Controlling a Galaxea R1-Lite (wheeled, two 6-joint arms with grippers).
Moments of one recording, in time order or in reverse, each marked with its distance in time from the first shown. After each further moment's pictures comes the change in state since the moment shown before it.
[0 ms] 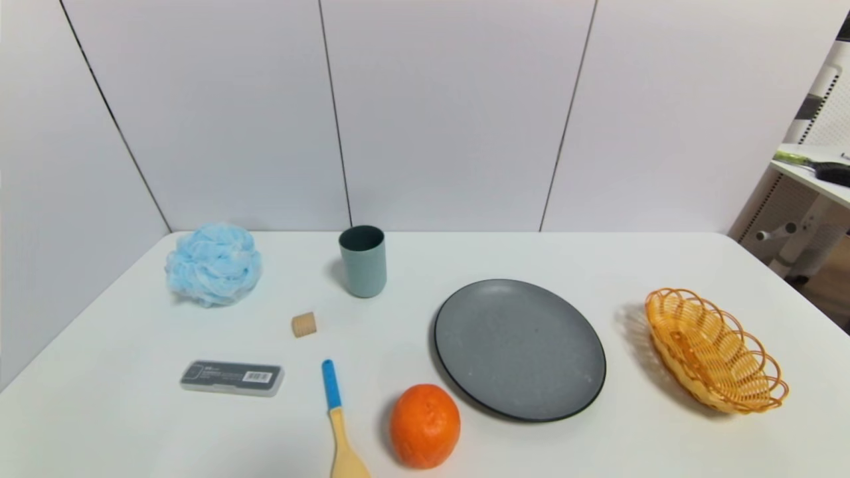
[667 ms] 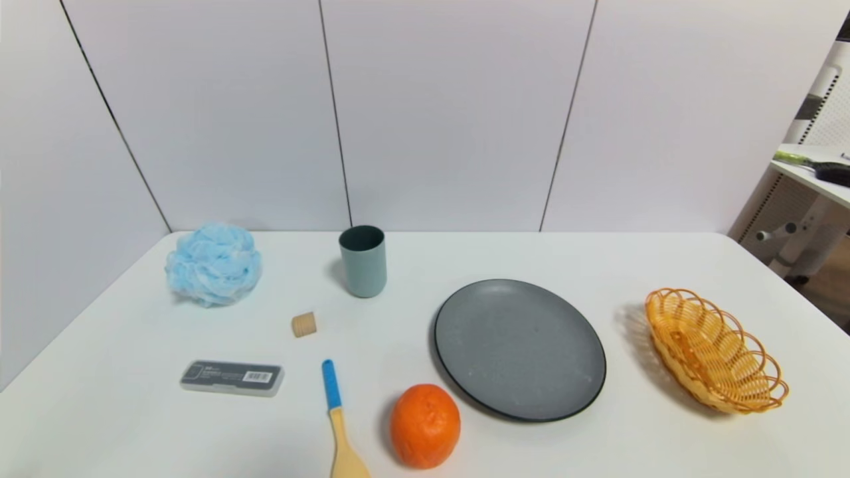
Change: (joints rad) left arm 0.000 0.158 -0.218 0.015 -0.005 0.017; right arm 0.000 0.000 0.000 0.000 0.000 0.000
